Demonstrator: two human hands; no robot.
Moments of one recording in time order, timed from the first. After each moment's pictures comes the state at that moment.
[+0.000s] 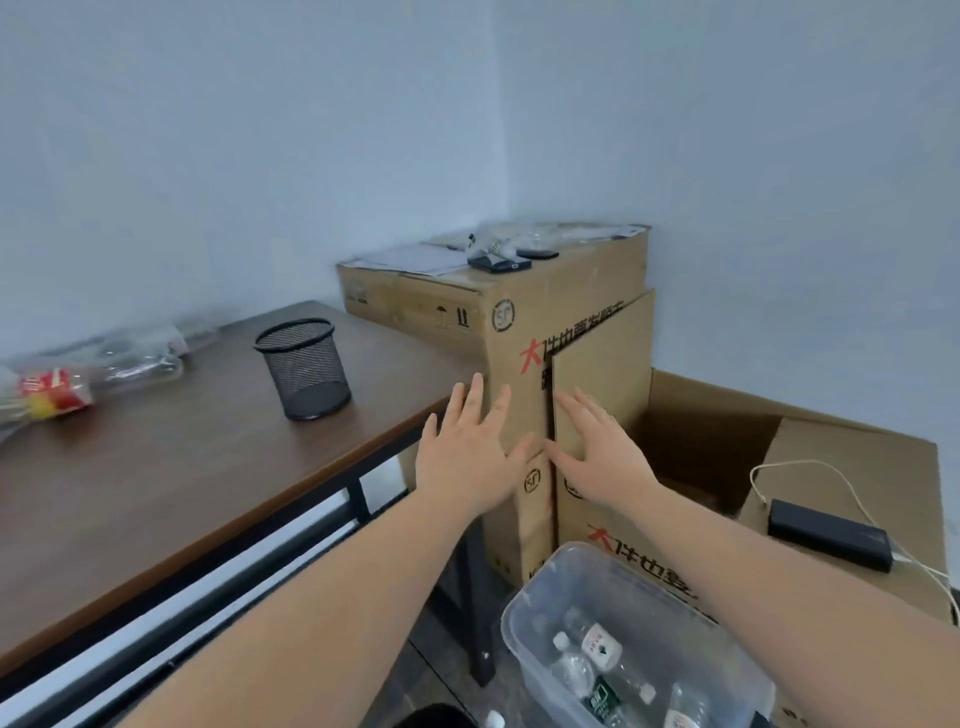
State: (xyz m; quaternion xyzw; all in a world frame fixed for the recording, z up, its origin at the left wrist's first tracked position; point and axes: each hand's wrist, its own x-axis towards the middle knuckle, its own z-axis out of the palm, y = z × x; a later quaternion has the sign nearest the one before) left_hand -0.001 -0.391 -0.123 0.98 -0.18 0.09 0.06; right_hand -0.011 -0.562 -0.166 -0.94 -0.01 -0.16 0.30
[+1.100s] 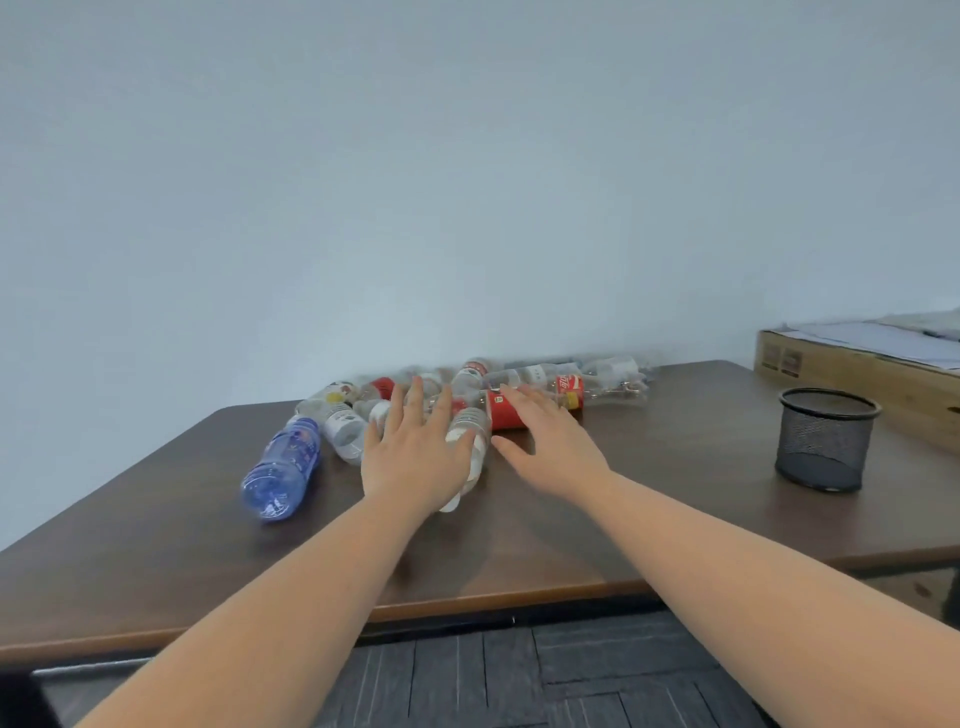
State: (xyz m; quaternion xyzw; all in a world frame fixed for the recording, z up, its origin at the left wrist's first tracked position) left_hand -0.171 0.080 -0.020 0.94 0.26 0.23 0.00; right_hand -0.047 -0.041 -0.045 -0.83 -0.45 -0.15 0.30
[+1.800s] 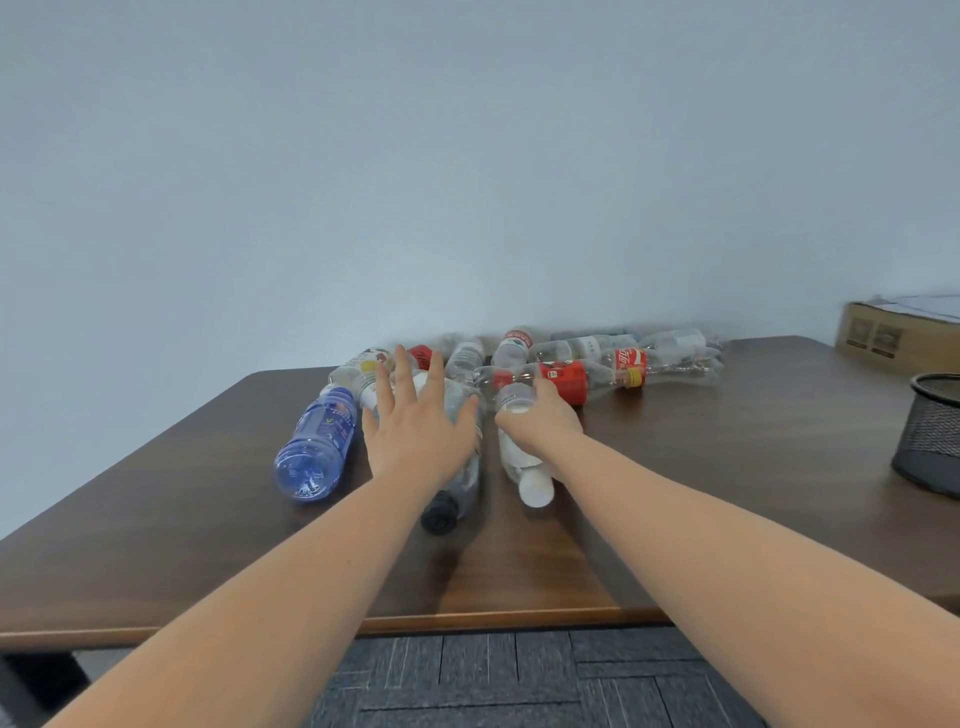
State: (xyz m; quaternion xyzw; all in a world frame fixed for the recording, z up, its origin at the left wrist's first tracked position) left_hand -0.159 0.152 -0.038 0.90 0.32 0.27 0.08; right_hand -0.041 0.066 -0.050 -0.85 -0.24 0.08 0.47
